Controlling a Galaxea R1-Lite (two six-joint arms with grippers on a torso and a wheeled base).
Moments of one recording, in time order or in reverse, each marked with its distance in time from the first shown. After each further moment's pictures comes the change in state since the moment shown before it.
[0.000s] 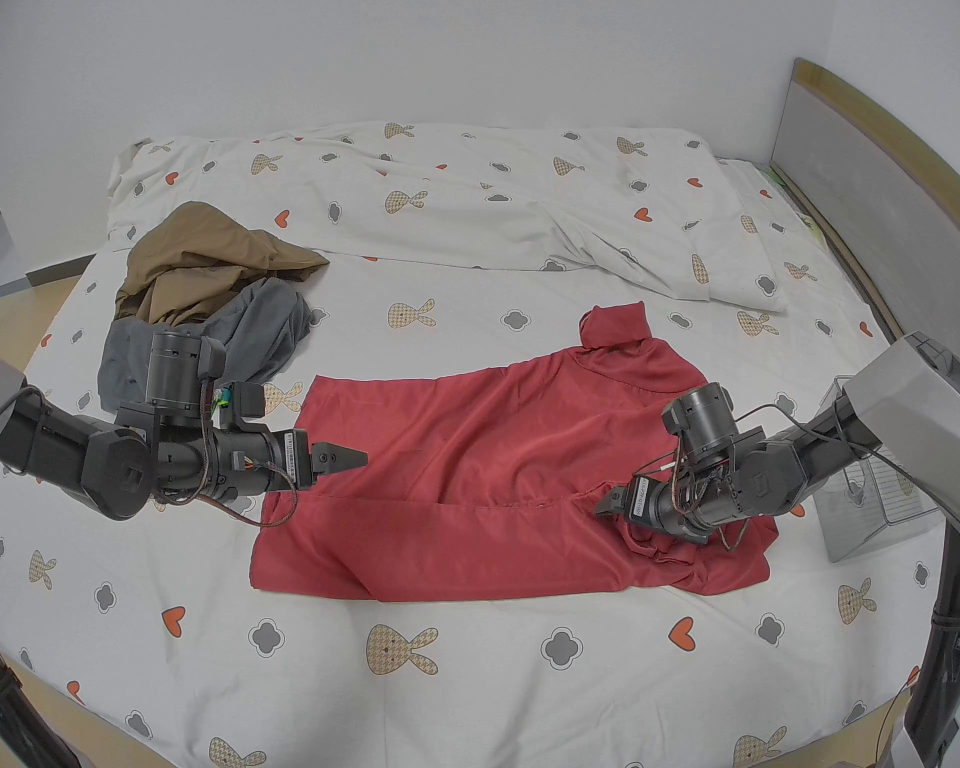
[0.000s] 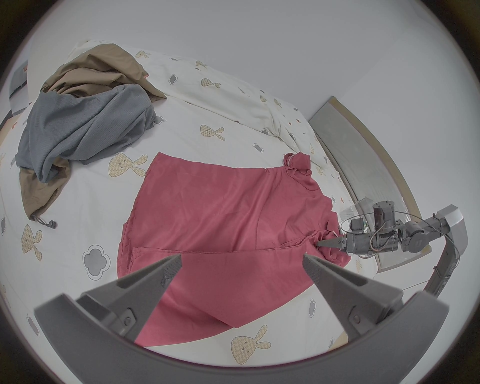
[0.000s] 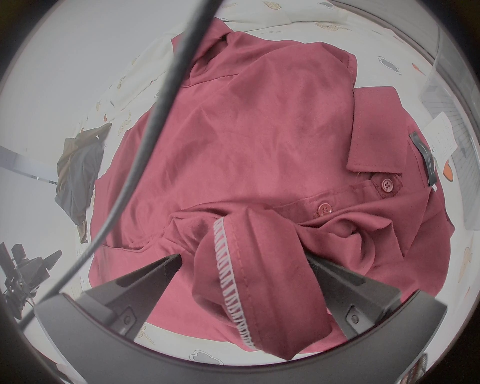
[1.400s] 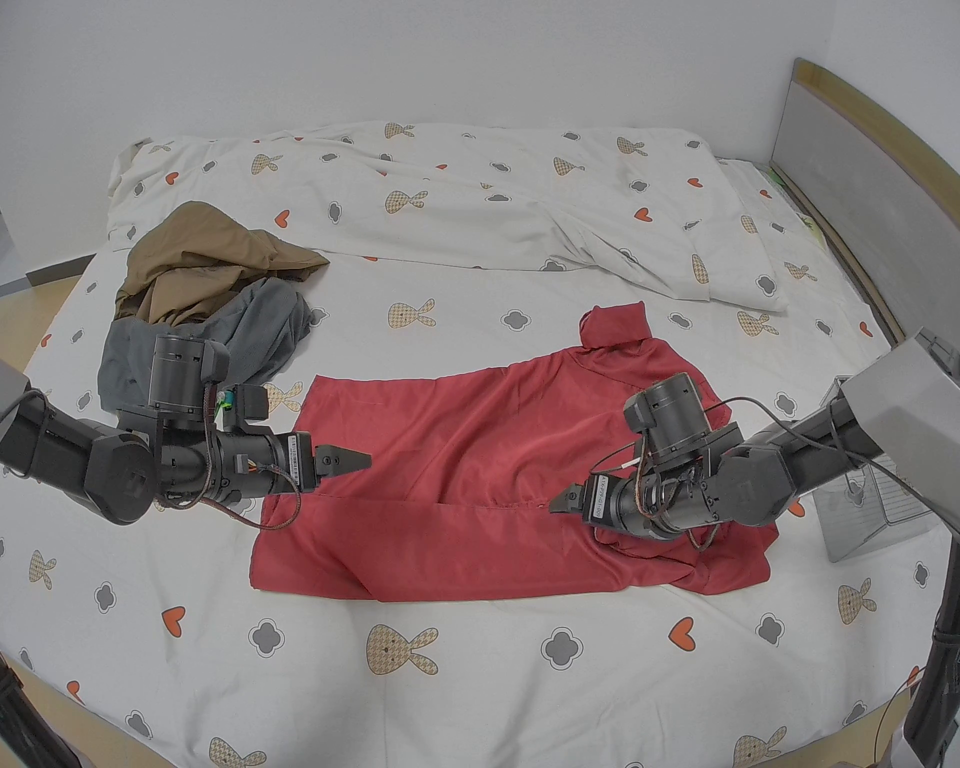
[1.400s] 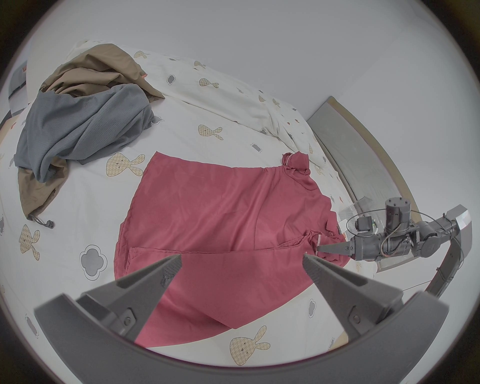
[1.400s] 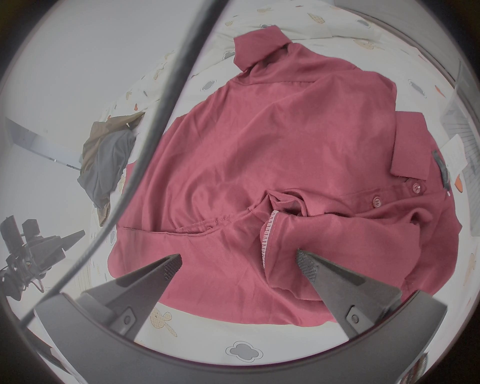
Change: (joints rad) left arm -0.009 0.004 0.011 -0.023 0.000 -0.002; right arm 0.122 -0.036 -0.029 -0.008 -0.013 -0.002
